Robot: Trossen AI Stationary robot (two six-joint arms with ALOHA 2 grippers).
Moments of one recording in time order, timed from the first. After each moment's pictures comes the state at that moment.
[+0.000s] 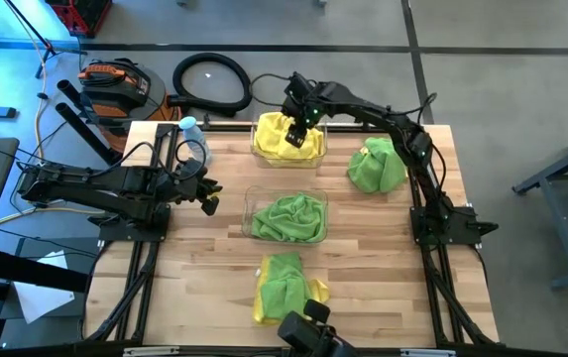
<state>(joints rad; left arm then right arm) -0.03 0.81 0.69 -0.68 -0.46 -0.70 -0.60 2.20 2.08 -0.98 -0.10 -0.18</state>
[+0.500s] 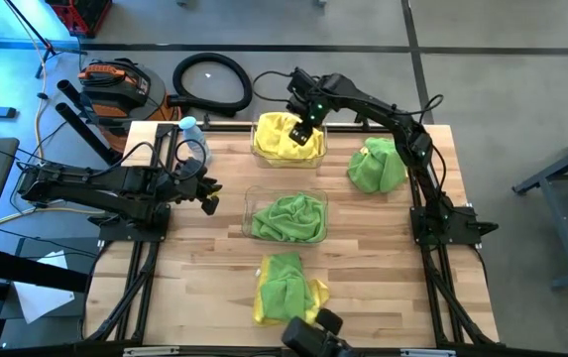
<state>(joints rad) -0.03 0.81 0.69 -0.68 -0.48 -0.68 -0.59 2.20 2.19 -1.23 -0.11 -0.05</state>
